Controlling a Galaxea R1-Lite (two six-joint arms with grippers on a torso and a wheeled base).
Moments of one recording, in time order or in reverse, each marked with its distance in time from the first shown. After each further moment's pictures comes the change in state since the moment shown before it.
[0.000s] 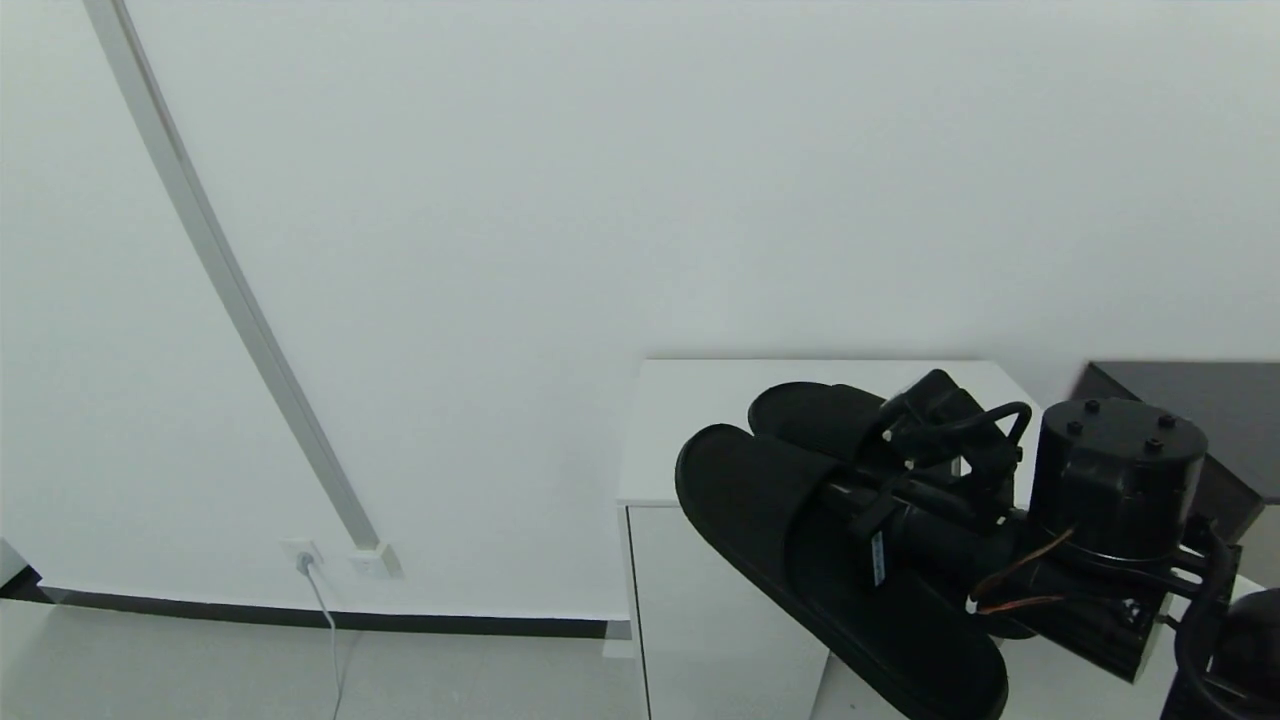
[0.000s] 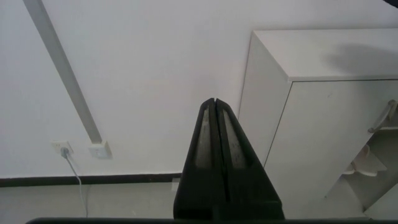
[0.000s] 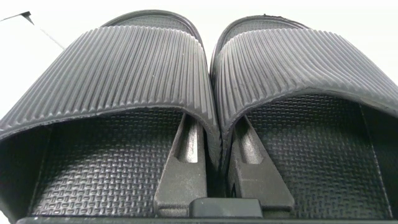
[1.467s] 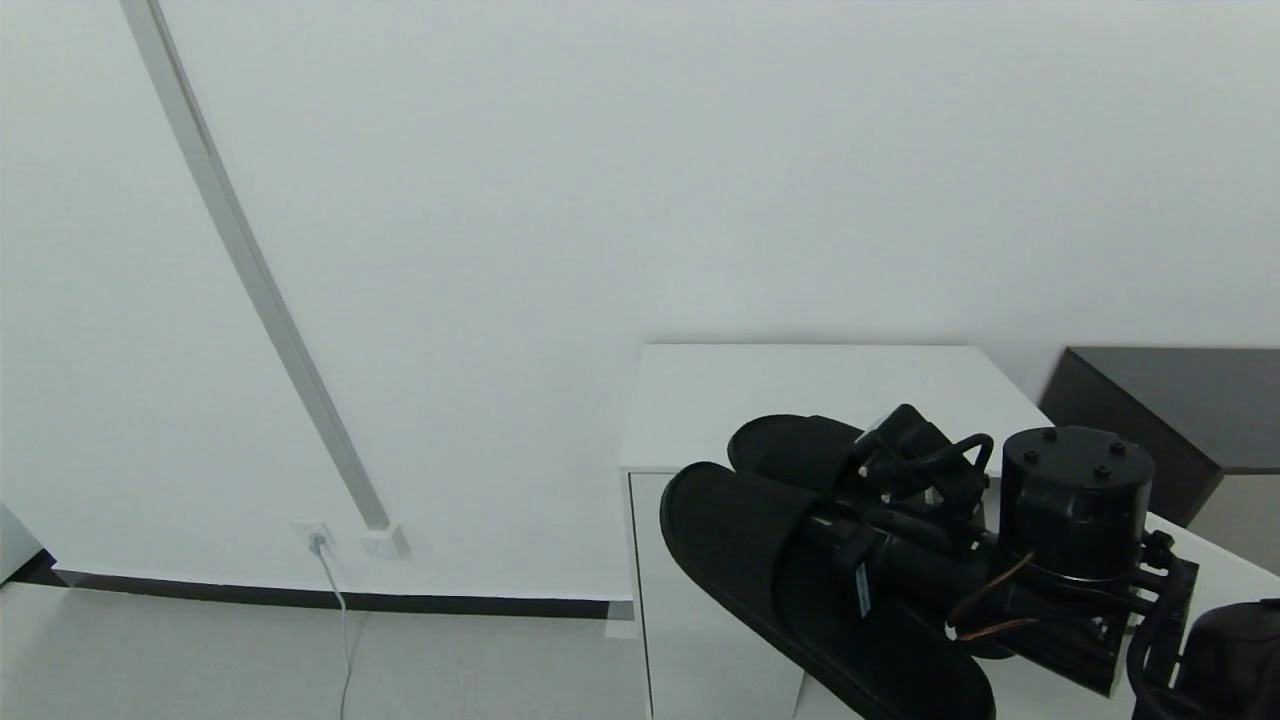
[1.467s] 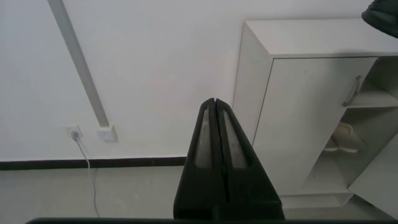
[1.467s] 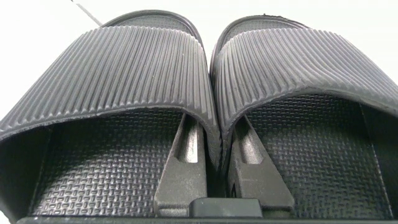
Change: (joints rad) left arm 0.000 0.000 0.000 0.000 0.000 0.005; right arm 0.008 0.061 0.028 -0.033 0.073 0.007
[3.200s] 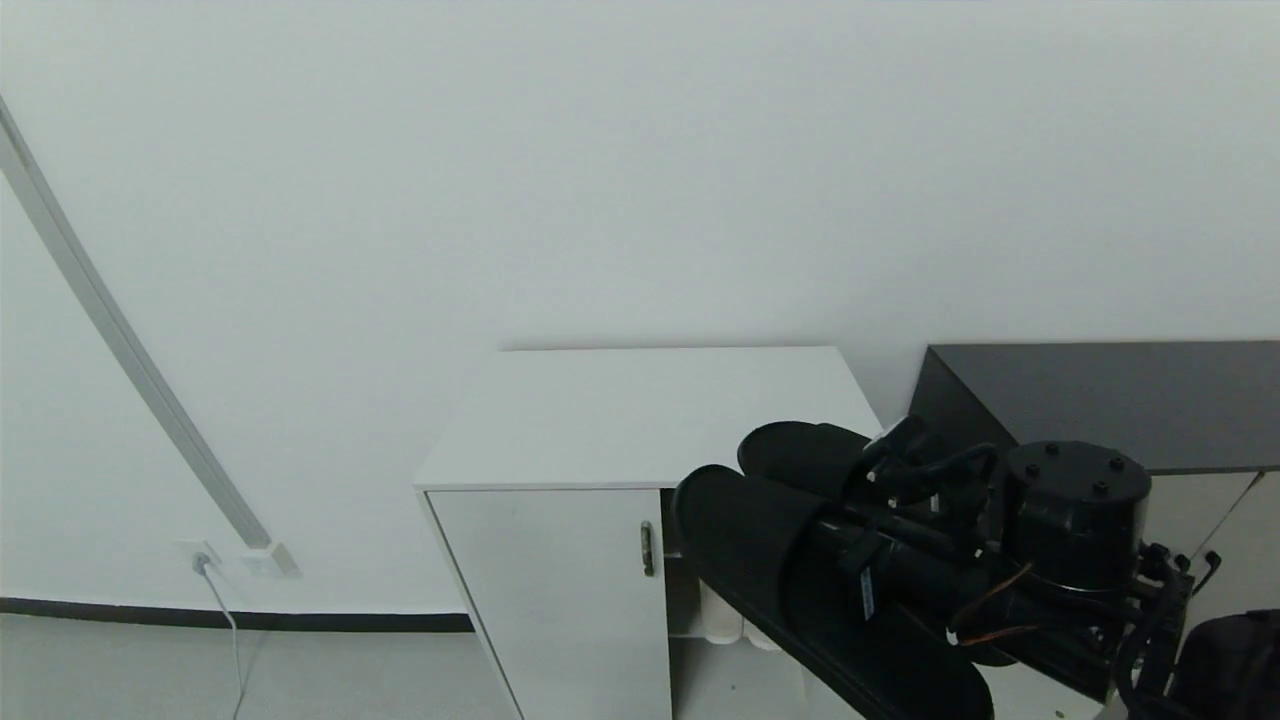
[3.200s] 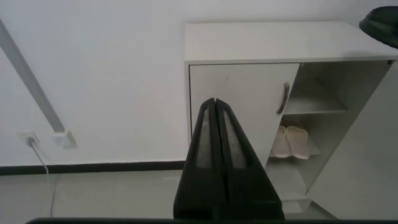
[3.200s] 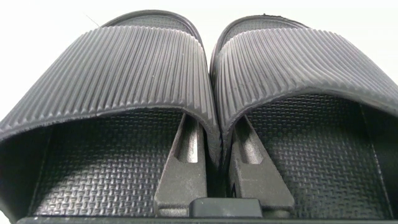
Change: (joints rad) left arm 0.001 0.000 0.000 -0.001 -0.001 0.000; right arm -0.002 0.028 0.044 -0.081 -0.004 0.024
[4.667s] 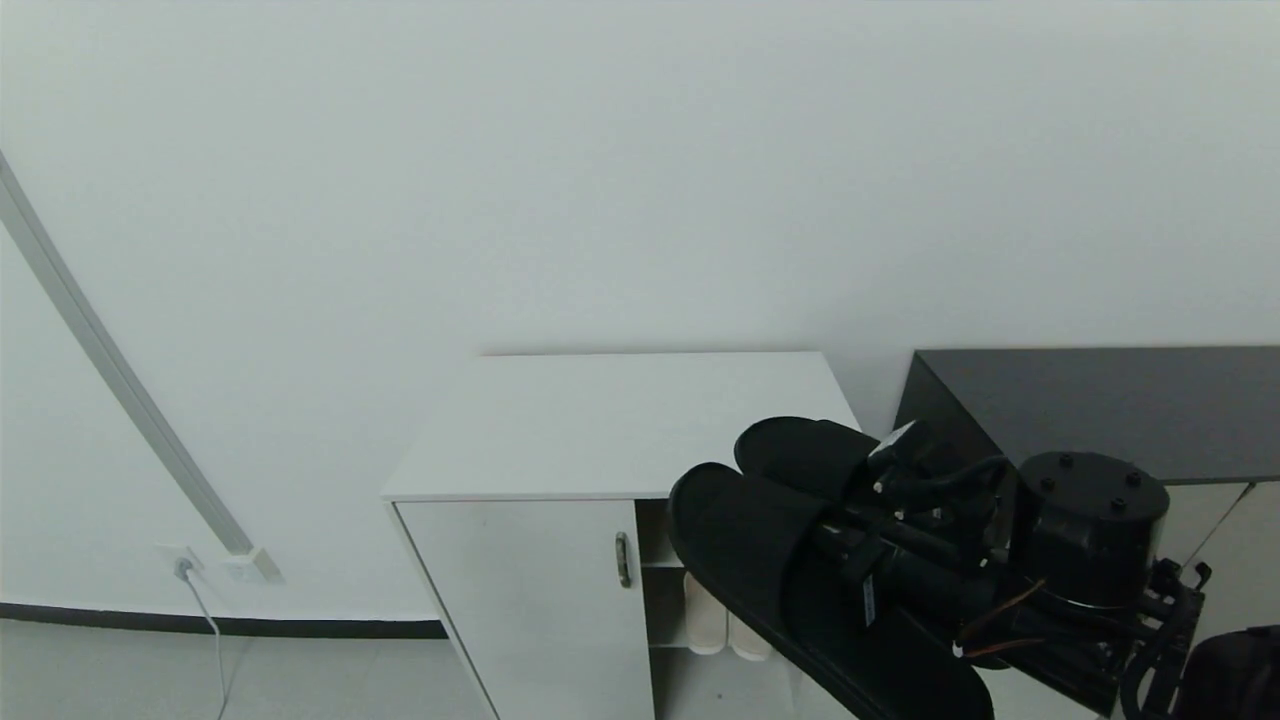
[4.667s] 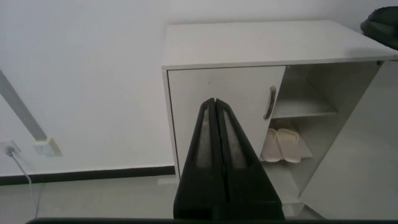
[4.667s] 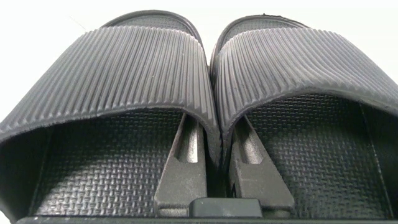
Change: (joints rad) left arm 0.000 0.000 0.000 0.001 0.000 -0.002; right arm 0.003 0.015 0.036 -0.089 0.003 -0.017
